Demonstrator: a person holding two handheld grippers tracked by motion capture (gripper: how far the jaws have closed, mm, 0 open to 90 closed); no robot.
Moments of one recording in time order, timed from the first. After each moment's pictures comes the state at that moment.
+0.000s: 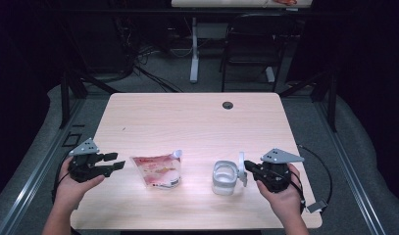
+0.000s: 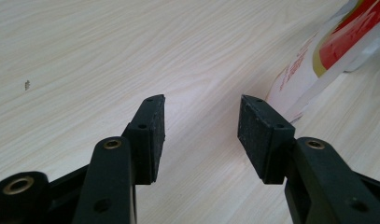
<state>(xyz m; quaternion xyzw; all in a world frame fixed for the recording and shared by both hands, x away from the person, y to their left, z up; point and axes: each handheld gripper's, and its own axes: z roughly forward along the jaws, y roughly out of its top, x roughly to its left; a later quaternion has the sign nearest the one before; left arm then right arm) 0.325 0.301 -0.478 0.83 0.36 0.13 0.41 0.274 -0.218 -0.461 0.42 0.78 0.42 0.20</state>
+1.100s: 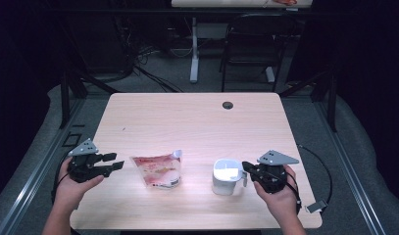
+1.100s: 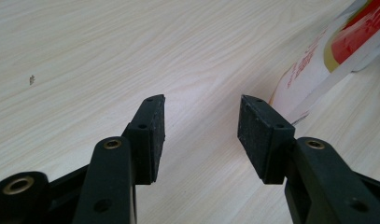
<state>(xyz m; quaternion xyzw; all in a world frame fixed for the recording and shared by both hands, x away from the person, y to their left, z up) 0.325 0.304 -0.482 0.83 0.37 0.13 0.41 0.277 -0.218 -0.475 0.43 0.77 0.42 0.21</state>
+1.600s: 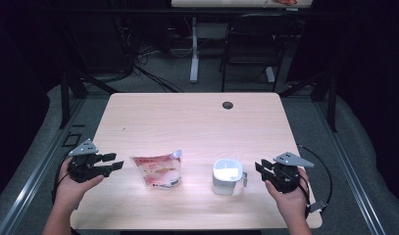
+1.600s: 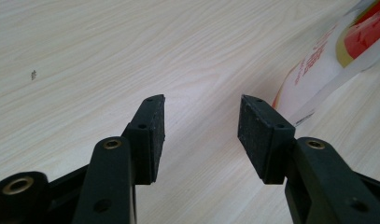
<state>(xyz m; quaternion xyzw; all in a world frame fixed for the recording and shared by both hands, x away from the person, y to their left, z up) 0.327 0.307 -0.486 0.83 0.37 0.13 0.40 0.283 -0.254 -0.498 0.50 0.73 0.41 0.24</state>
